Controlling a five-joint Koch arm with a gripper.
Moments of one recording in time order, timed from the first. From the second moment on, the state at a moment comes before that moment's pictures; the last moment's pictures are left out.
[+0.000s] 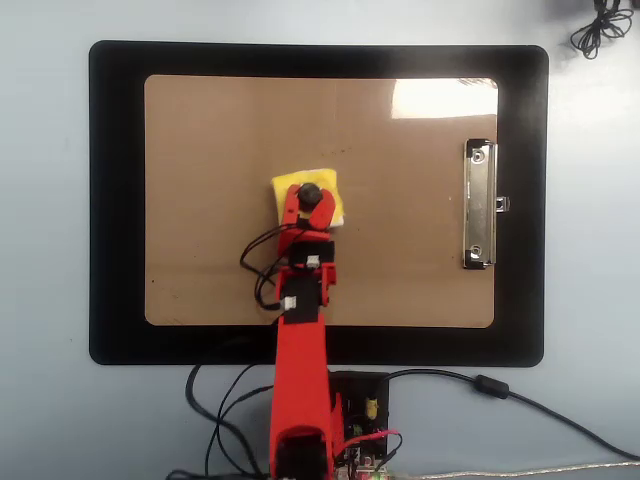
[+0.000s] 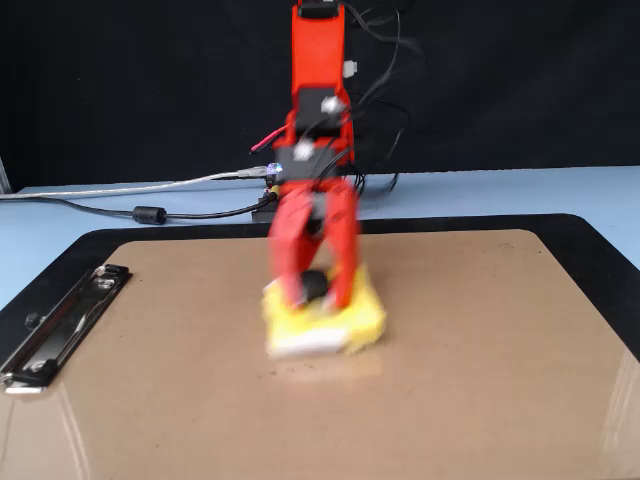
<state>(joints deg) -12.5 91.8 121.6 18.0 -104.4</state>
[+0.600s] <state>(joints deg) -11.1 73.4 103.9 17.3 -109.2</state>
